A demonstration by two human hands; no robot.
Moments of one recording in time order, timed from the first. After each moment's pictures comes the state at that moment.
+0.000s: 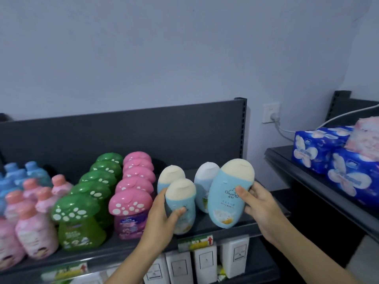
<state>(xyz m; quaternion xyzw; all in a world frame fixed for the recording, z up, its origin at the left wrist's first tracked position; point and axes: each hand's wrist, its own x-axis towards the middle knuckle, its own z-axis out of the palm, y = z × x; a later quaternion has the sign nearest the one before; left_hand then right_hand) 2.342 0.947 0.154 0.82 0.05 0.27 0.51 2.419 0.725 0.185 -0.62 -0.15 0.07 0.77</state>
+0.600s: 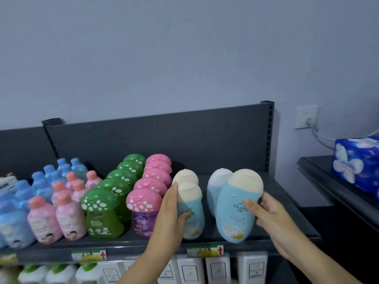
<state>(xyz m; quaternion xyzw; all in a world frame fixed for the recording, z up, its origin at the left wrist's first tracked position) 2.339 0.931 0.160 0.88 0.09 0.33 0.33 2.439 0.718 0.178 -0.60 -0.24 0.14 0.75</state>
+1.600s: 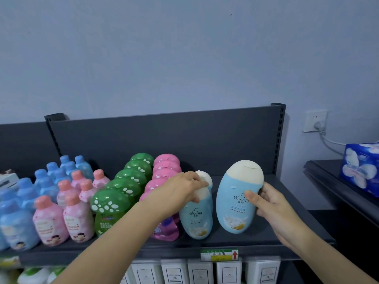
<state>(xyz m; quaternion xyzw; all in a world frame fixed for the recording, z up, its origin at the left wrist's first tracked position) 2.364 0.985 0.240 0.99 -0.10 0.13 0.02 2.434 0.755 0.204 -0.64 -0.27 0.13 0.71</state>
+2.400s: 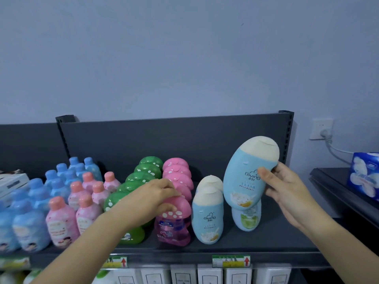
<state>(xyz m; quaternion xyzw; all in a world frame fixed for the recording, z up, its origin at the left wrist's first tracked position) 2.306 1.062 0.242 0.99 -0.06 0.13 0.03 2.427 0.775 0.258 -0.58 -0.30 0.08 0.75</state>
